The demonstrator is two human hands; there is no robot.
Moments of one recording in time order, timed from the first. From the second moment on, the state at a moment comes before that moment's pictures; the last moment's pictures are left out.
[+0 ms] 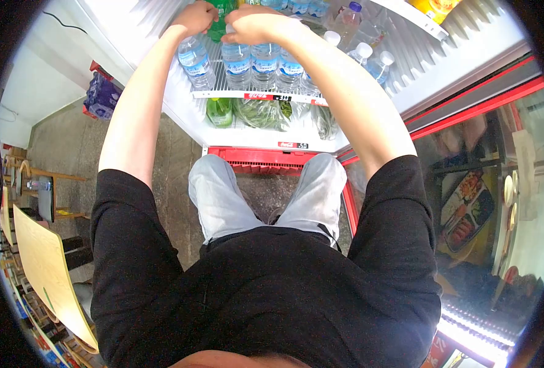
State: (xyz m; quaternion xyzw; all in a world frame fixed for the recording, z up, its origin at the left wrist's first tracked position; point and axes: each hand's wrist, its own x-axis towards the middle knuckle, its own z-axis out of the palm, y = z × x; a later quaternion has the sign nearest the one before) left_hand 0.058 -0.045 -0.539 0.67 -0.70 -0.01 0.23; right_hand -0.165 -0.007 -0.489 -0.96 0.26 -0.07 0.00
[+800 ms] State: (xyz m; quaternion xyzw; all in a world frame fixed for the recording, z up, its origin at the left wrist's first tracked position) left_hand 0.060 -0.047 -0.535 0.64 -0.73 -0.13 0.18; right_hand -0.265 -0.054 -0.474 -0.88 0.44 -0.18 -0.05
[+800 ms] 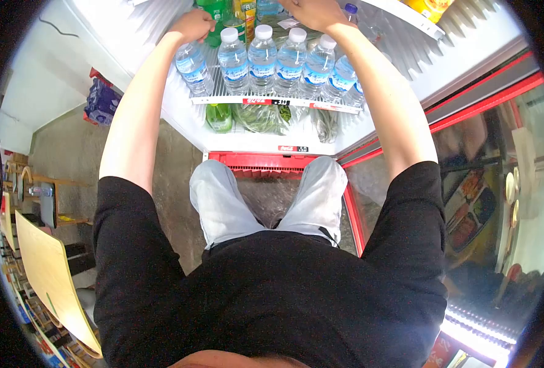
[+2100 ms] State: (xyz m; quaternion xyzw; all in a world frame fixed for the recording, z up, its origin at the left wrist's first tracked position) left_hand 0.000 0.022 -0.471 0.75 -0.61 0.04 -0.24; right_hand -0.280 -0.067 -0.513 -0.85 0.50 -0.15 -0.01
